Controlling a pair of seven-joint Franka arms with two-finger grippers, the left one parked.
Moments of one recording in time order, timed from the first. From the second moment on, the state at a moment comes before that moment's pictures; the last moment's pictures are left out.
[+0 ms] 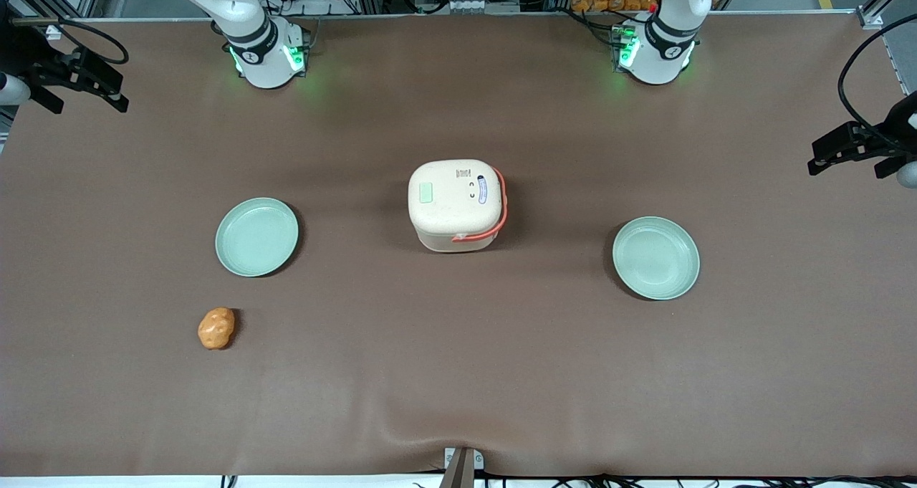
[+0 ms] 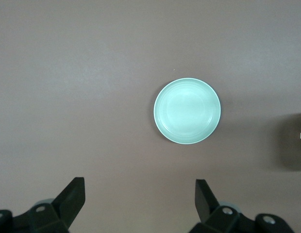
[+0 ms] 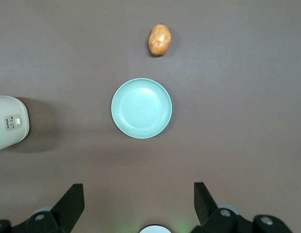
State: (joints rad) arm 0.09 -0.21 -0.06 -1.70 0.00 1.48 0.03
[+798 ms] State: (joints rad) arm 0.21 -0.19 -0.04 -1.69 0.00 1.48 0.05
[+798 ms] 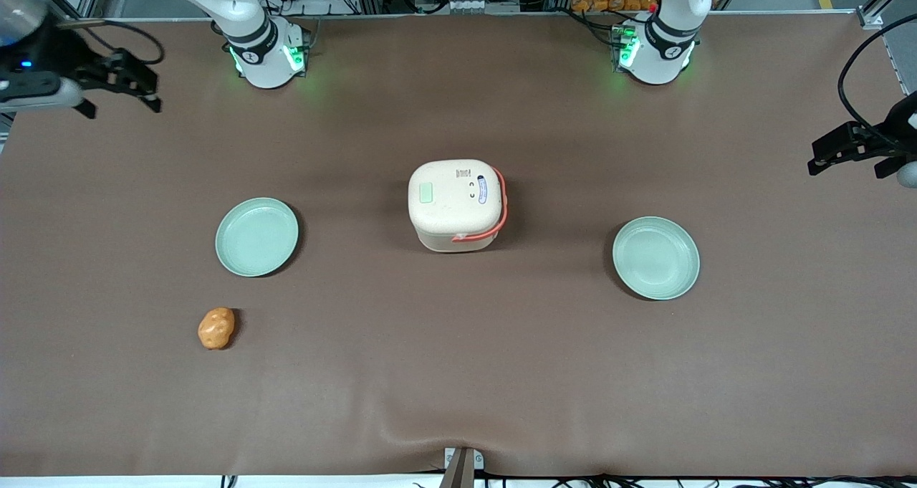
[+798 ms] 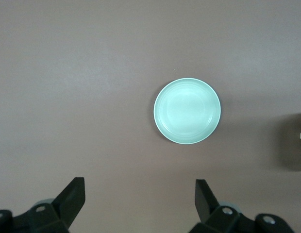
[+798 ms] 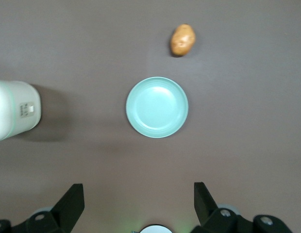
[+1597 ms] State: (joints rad) arm 0.56 0.00 -0.03 -1.69 0.01 1.70 0.51
